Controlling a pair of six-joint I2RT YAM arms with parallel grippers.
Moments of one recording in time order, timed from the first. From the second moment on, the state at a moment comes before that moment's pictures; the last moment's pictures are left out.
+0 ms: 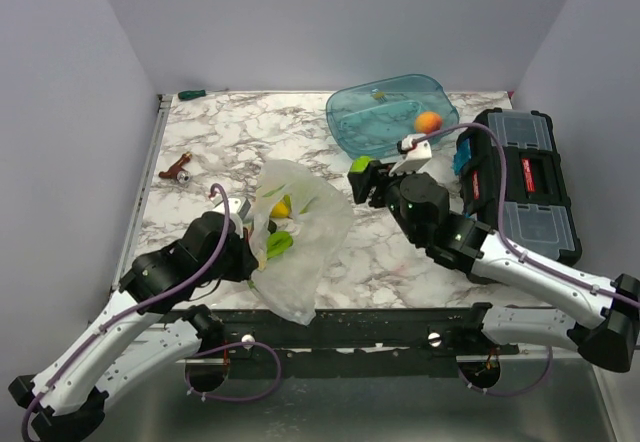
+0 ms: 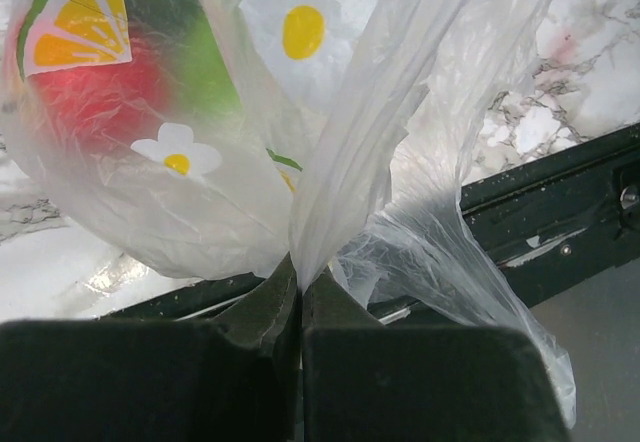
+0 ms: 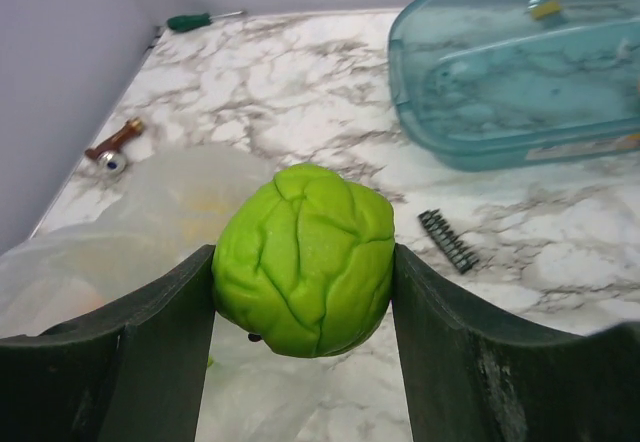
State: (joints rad) left arm -0.75 0.61 0.86 -1.04 -0.07 -0.57; right arm 0.98 1.09 0.93 -0.04 0.57 0.39
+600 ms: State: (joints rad) left arm -0.75 0.61 0.86 -1.04 -0.12 -0.61; right arm 0.56 1.88 1.48 0.05 0.50 0.34
